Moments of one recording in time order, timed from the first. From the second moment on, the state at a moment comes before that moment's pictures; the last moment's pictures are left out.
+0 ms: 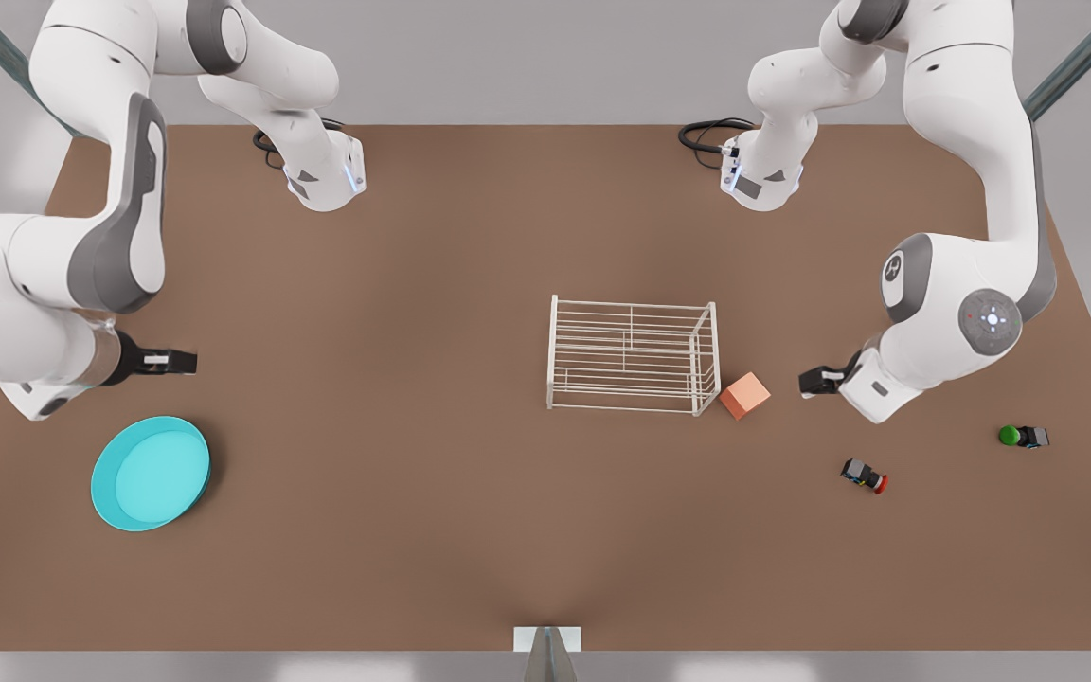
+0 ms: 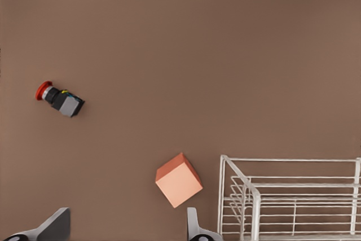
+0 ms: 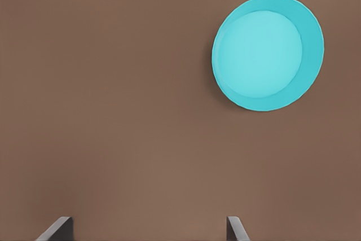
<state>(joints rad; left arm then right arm) 0.14 0.28 -0.26 -1.65 0.01 1.88 -0.09 0.00 0.37 -0.05 -1.30 -0.03 1.44 -0.06</state>
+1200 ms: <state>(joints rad) 0.16 0.70 -0.20 -1.43 0.39 2.01 -1.01 -0.49 1.01 -0.02 -1.13 0.27 2.01 -0.77</state>
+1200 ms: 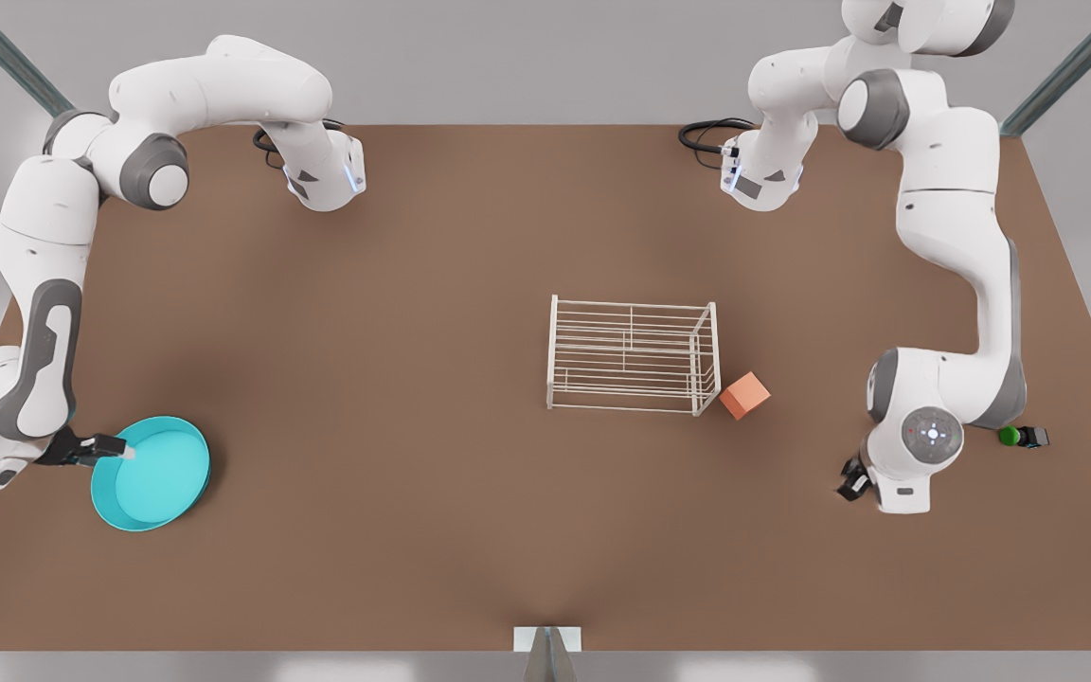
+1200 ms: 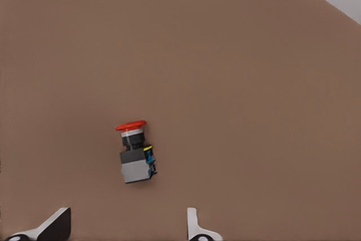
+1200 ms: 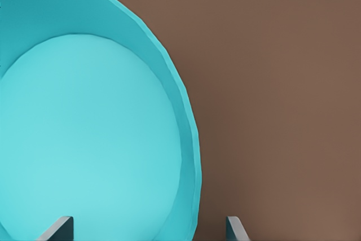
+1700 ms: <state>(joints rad) 0.25 0.75 -0.24 -1.46 0.23 2.10 -1.13 -0.49 1.01 -0.02 -1.13 0.28 2.03 -0.95</state>
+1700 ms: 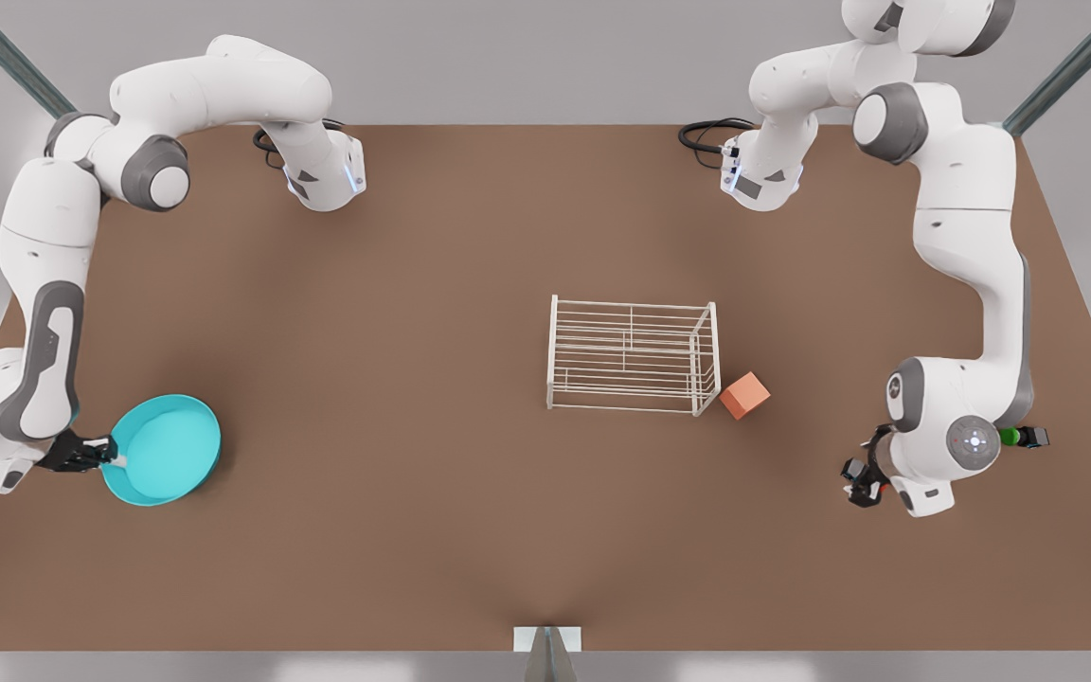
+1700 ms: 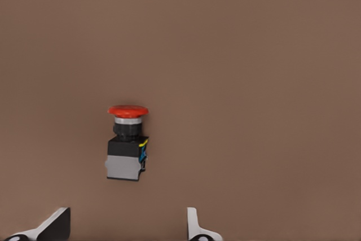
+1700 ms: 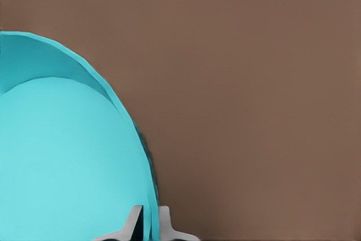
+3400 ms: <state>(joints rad) 0.34 0.84 -0.27 -1.53 0.35 2.32 -0.82 0.71 0.63 0.01 -1.09 0.12 1.74 0.32</state>
